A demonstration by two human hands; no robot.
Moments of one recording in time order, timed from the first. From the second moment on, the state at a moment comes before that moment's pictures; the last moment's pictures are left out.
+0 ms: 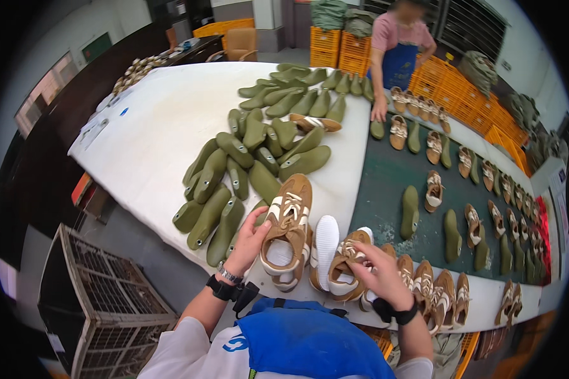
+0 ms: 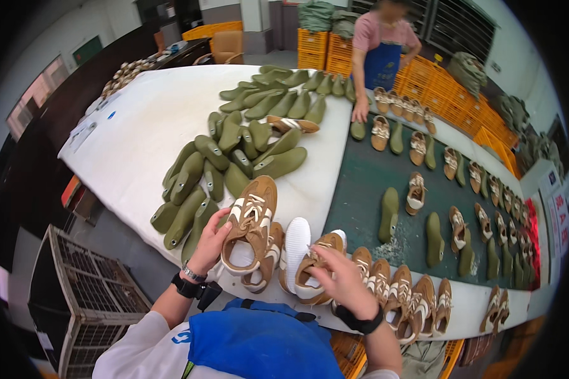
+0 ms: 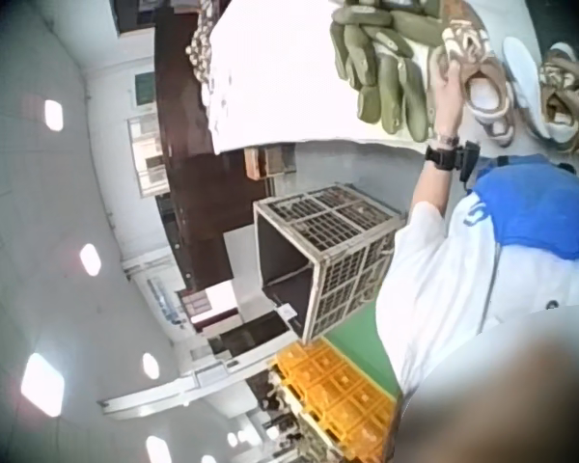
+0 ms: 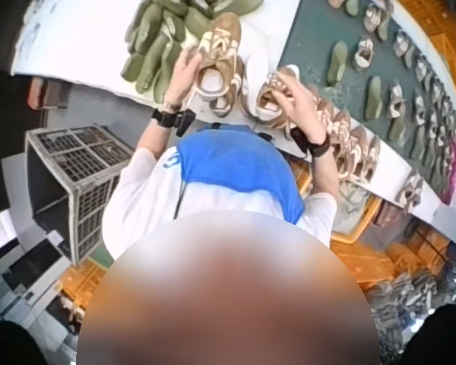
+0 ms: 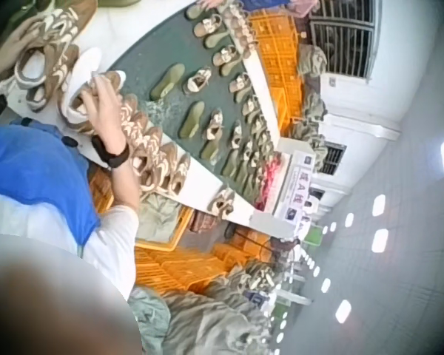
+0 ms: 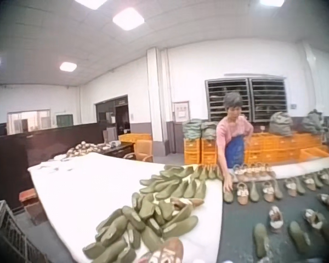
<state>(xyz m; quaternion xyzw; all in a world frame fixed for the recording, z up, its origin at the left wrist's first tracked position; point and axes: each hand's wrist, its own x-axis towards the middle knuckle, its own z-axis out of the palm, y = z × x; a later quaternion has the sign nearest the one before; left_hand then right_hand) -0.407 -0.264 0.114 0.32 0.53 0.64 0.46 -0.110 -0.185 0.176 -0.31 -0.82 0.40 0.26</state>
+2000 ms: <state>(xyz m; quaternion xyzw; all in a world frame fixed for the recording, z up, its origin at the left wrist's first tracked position) -0.321 -0.184 0.144 0.71 0.52 0.46 0.11 -0.140 -0.187 0.181 -0.32 -0.90 0.24 0.15</state>
